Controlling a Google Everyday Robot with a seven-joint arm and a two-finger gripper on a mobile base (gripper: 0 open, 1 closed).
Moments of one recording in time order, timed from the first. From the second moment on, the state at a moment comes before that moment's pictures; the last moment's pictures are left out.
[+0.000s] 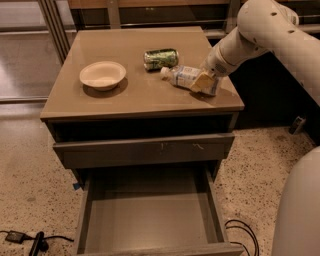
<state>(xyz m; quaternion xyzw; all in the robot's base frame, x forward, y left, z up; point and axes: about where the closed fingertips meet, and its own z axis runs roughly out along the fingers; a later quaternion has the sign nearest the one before) 0.731 -0.141 0.835 -0.54 0.78 0.05 0.31</state>
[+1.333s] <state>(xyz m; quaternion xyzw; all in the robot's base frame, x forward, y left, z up) 0.733 -0.137 0.831 -0.55 0.78 0.04 0.30</state>
